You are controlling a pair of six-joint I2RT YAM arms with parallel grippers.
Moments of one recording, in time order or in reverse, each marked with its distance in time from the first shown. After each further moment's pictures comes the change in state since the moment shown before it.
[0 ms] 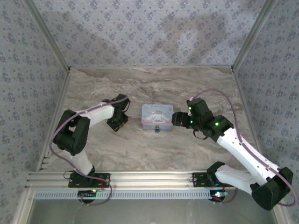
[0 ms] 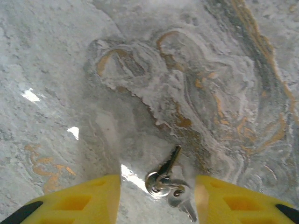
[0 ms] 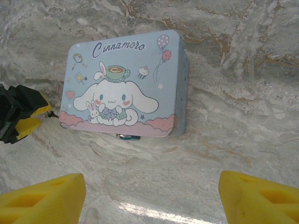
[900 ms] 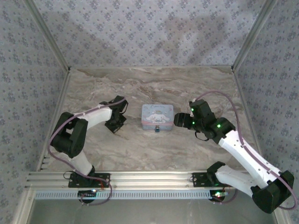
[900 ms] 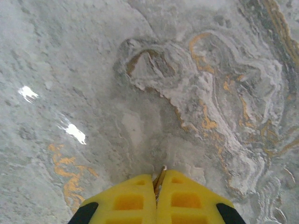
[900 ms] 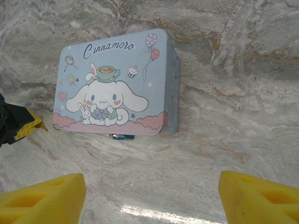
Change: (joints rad) left arm 0.010 -0.050 -0.067 0.045 0.007 -0.011; right arm -0.023 -0.037 -0.032 0.002 0.000 0.012
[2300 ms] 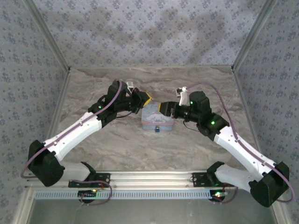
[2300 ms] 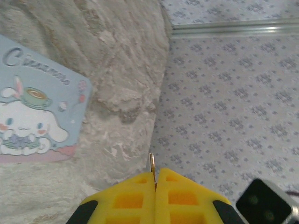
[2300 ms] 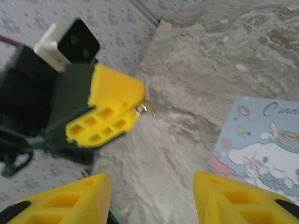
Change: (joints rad) left arm -0.226 -0.375 0.129 0.496 0.361 -0.087; right arm 0.023 0.080 0.003 0.571 -0.404 0.084
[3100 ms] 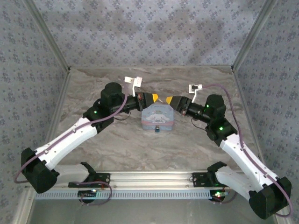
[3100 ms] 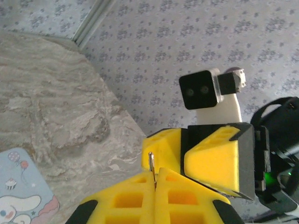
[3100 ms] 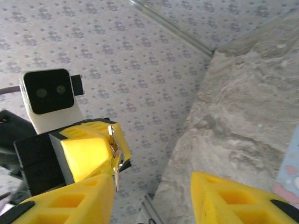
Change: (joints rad) left arm -0.058 -0.108 -0.026 0.193 0.153 0.666; right arm -0.152 -0.121 -0.132 0.333 -0.233 0.278
